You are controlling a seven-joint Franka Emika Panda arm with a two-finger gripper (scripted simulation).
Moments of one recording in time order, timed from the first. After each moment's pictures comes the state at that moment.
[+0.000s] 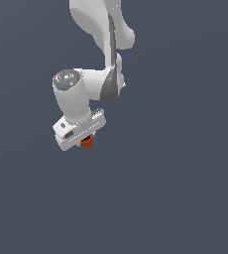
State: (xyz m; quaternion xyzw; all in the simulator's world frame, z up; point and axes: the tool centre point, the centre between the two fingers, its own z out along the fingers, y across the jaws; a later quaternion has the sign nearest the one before) arm 0.004 -0.119 0.143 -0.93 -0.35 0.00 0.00
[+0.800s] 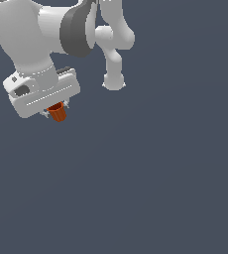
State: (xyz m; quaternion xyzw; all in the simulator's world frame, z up) arm -0.025 -0.202 0.286 -0.94 -0.35 0.00 0.00
